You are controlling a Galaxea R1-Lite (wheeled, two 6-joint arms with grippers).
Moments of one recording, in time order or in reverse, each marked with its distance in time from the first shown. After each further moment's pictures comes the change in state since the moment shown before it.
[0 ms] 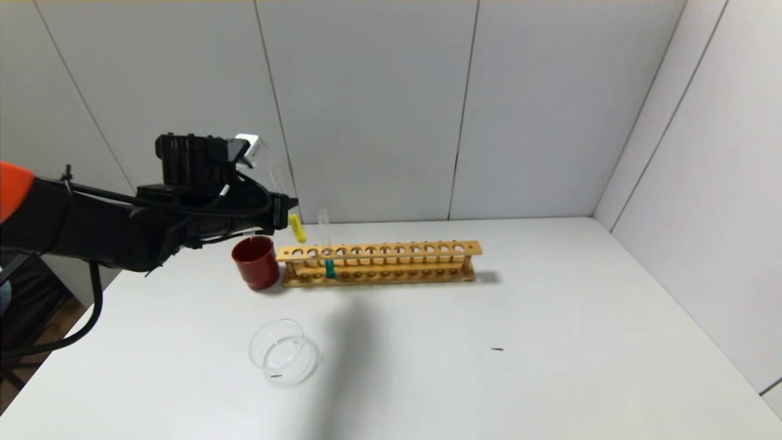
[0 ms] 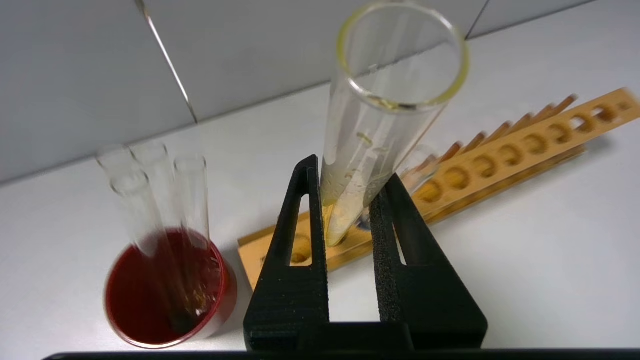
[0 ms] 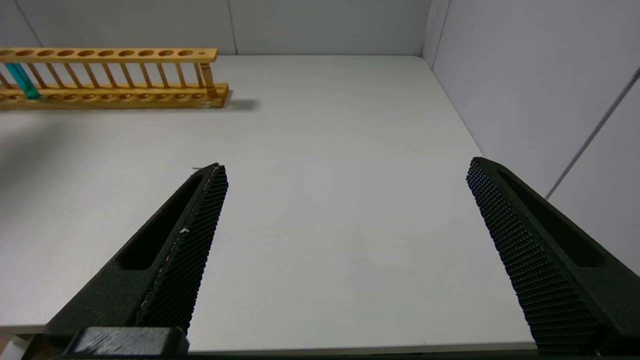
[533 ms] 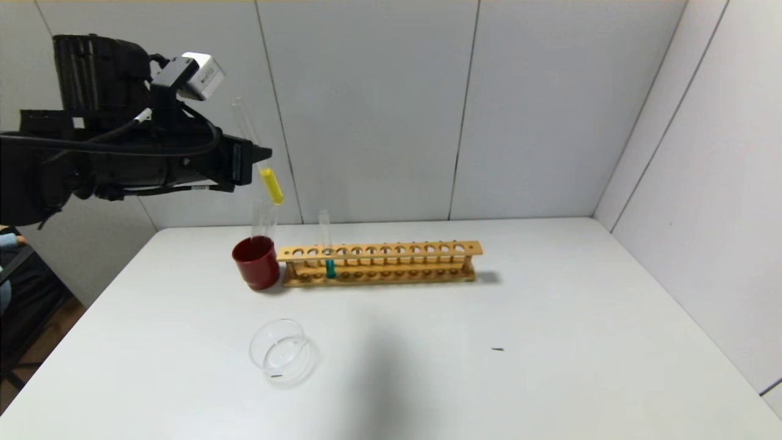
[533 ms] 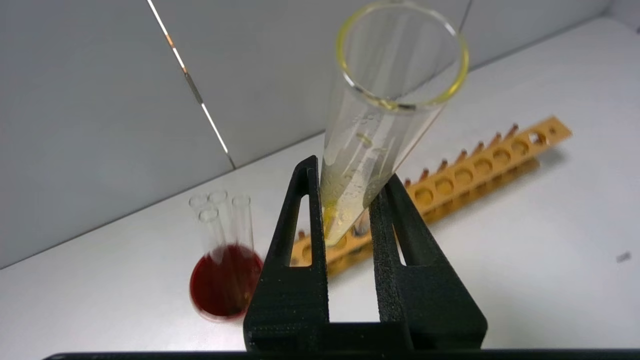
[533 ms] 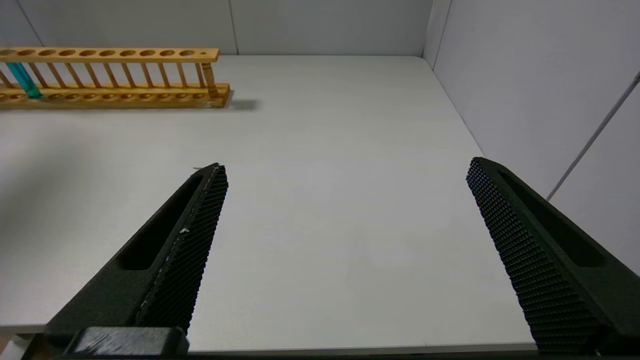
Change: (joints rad) left arm -0.010 -0.251 -0.106 0.293 0.005 0.108; right arm 0.000 0.000 0.000 0.000 0.000 0.000
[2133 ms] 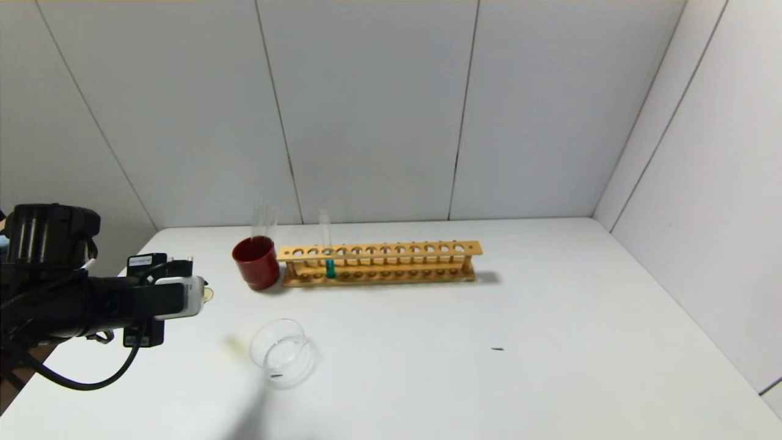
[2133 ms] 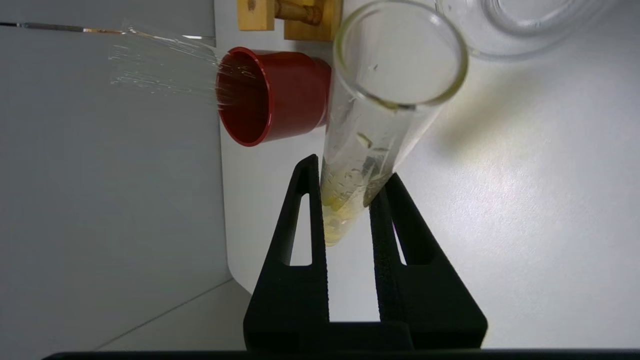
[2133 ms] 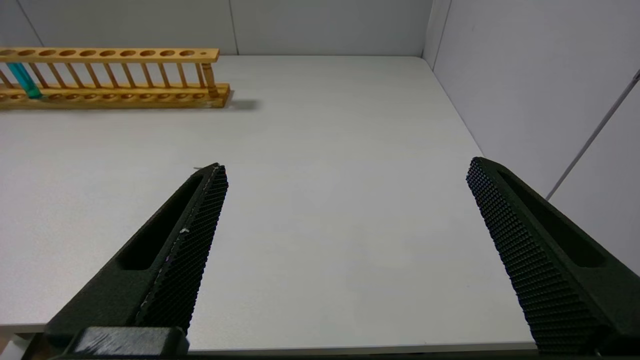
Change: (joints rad) left arm 0.304 -0.055 0.572 -0.060 -0.204 1.412; right arm 0.000 0.000 0.000 0.000 0.000 0.000
